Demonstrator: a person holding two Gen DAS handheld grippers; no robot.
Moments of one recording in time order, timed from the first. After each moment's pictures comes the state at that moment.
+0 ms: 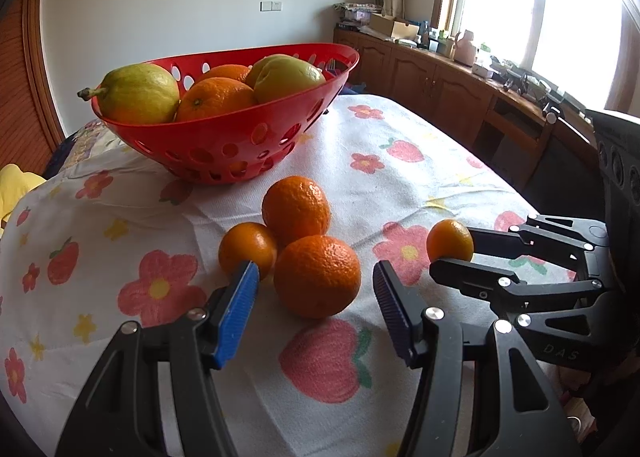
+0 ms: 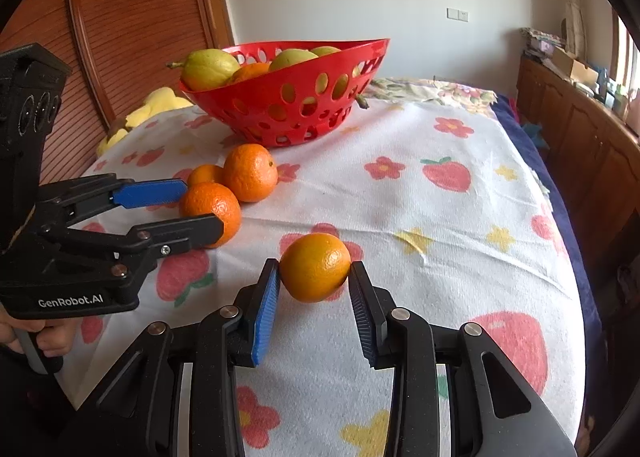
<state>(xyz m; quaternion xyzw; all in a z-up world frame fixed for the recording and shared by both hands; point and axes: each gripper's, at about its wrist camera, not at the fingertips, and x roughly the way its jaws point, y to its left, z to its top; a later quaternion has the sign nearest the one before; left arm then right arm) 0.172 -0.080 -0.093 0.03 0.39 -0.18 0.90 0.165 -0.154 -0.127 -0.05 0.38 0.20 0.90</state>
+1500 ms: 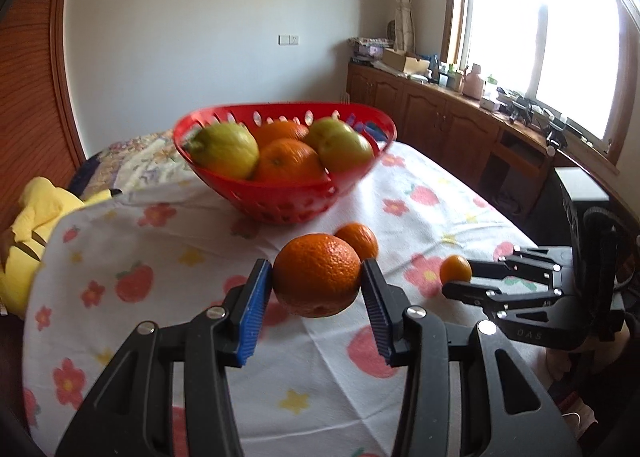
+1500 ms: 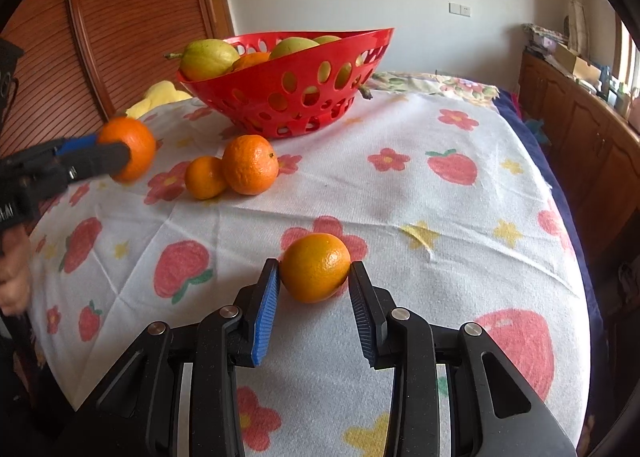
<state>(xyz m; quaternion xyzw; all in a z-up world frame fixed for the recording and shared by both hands) 0.150 -0.022 -0.040 0.02 0.33 -0.16 0.93 0.167 -0.151 -0.133 -0.05 0.39 0.20 0.90</state>
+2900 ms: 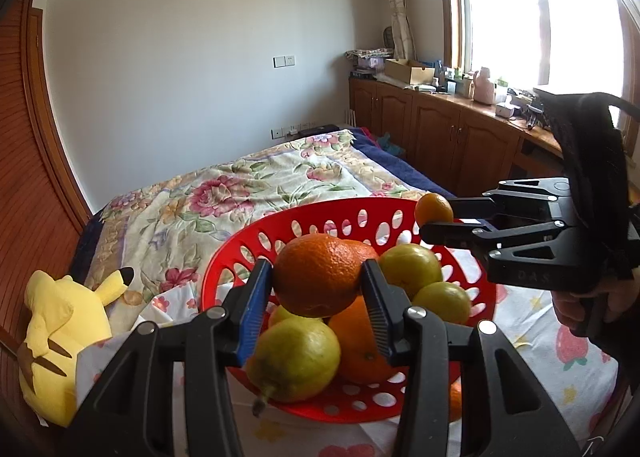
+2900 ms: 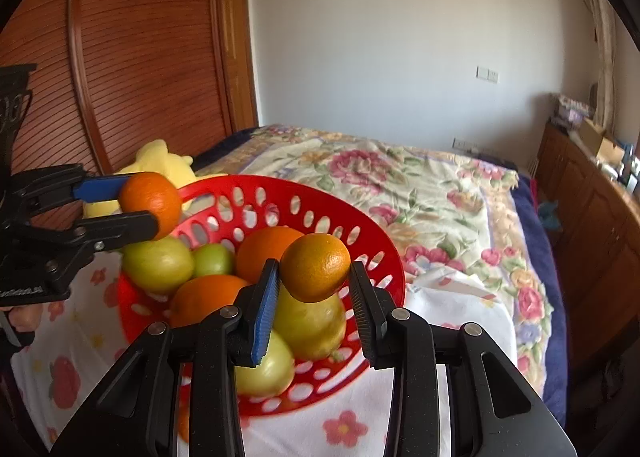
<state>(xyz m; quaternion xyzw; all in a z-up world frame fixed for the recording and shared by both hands) 0.308 -0.018 0.017 0.08 0.30 -0.16 0.94 0.335 -0.110 -0.032 -0.09 0.31 0.24 0.92</state>
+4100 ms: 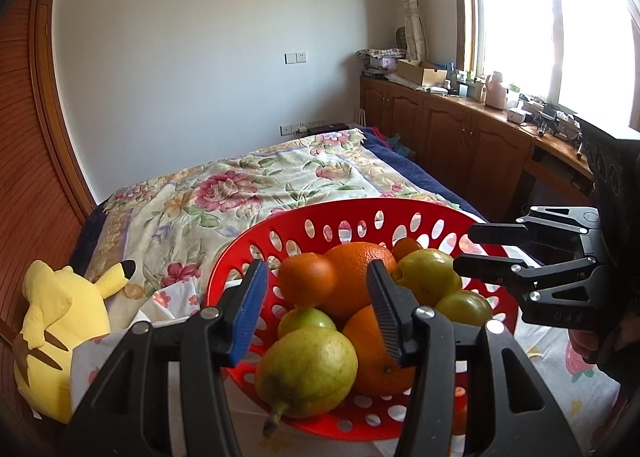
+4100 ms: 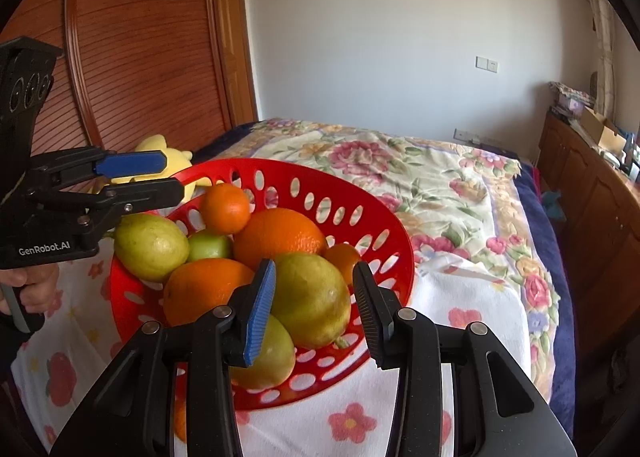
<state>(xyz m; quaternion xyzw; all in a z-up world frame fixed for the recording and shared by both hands) 0.319 -0.011 0.009 0.06 0.30 -0.15 0.94 0.330 -0.112 -0.045 -0.08 0.32 0.24 0.91</state>
